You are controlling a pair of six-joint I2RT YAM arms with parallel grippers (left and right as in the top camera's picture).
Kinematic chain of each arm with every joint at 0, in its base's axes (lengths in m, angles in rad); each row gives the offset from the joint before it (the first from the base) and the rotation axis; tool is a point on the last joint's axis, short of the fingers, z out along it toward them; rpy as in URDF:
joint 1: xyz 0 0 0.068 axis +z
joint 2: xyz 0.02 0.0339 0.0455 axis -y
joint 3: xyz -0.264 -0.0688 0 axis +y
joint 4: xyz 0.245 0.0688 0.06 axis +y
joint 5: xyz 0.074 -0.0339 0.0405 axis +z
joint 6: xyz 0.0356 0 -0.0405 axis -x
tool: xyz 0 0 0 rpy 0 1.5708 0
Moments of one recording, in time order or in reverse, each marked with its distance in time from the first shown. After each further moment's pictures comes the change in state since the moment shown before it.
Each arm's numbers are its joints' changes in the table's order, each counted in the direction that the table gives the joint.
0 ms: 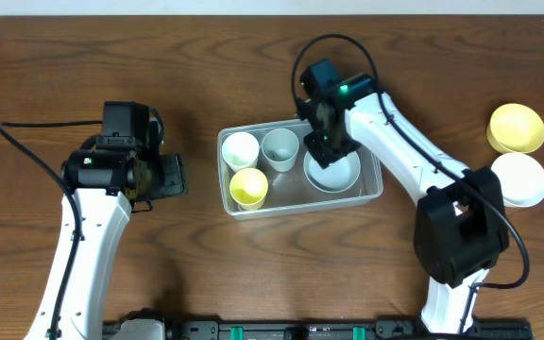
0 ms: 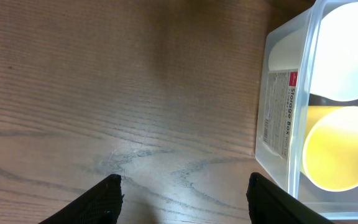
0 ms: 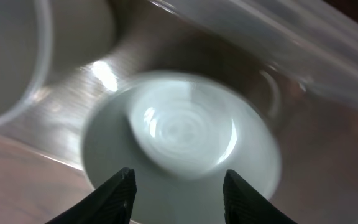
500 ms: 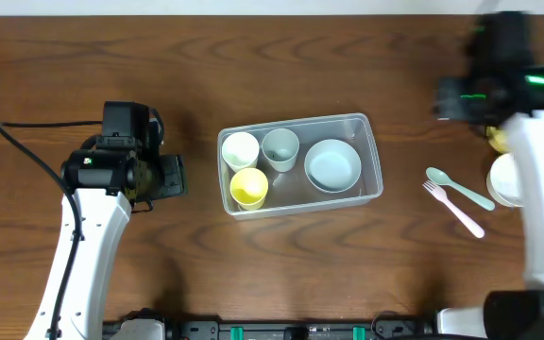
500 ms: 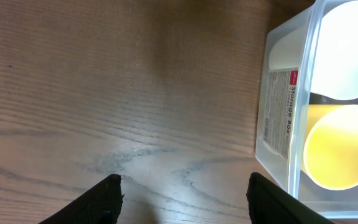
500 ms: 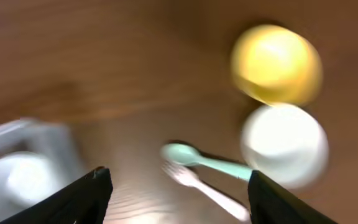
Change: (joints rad) left arm 0.000 0.000 0.000 0.003 0.000 0.000; right arm -0.555 0.414 -0.045 0.072 -0.156 -0.275
